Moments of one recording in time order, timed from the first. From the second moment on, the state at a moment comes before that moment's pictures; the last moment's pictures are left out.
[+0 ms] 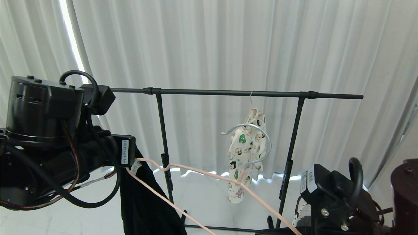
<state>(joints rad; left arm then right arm) -0.51 1.37 -0.87 0.03 0.44 -0.09 1.16 1.38 -0.64 -0.29 0.08 0.21</state>
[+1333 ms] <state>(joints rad) -0.53 1.37 -0.87 0.01 0.50 -0.13 1.15 1.52 -0.72 -0.37 0.03 0.25</state>
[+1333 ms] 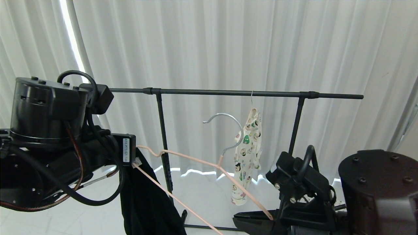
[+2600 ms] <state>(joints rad) -0.84 1.36 -0.91 0.01 0.56 -0.22 1.16 1.66 -0.86 -0.36 0.03 0.25</state>
